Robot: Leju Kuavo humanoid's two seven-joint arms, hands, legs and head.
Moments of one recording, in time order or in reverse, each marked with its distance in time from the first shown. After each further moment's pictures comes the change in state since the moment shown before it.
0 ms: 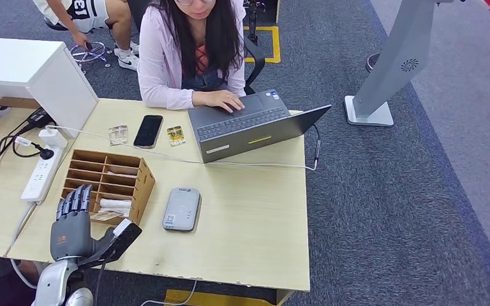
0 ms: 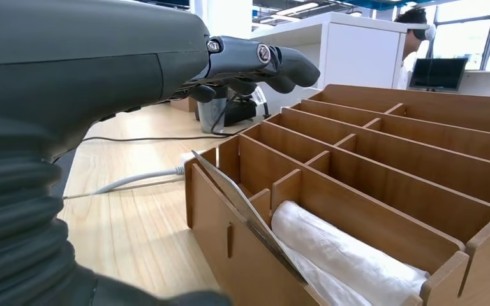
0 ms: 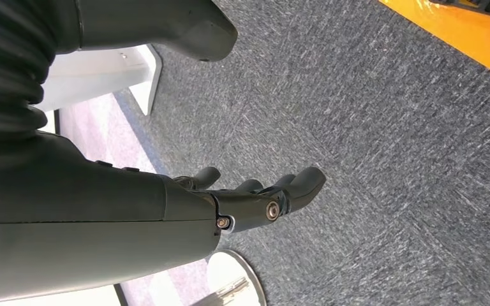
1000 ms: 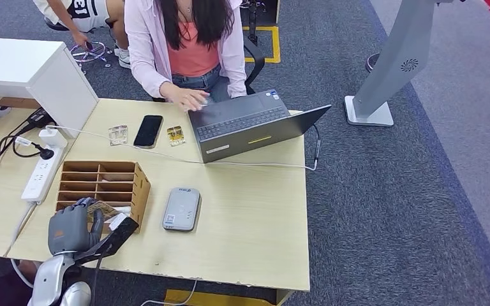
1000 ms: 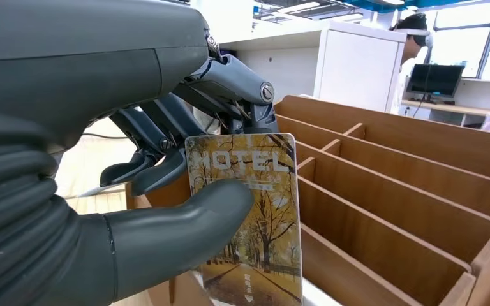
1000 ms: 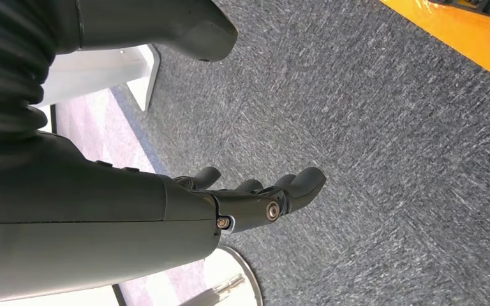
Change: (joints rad) left arm -0.031 -0.003 0.019 0.019 0.046 0.017 -0.047; right arm 0.000 0.000 0.000 0.000 0.015 0.002 -0.006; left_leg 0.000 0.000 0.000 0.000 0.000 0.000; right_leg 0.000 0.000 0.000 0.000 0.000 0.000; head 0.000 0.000
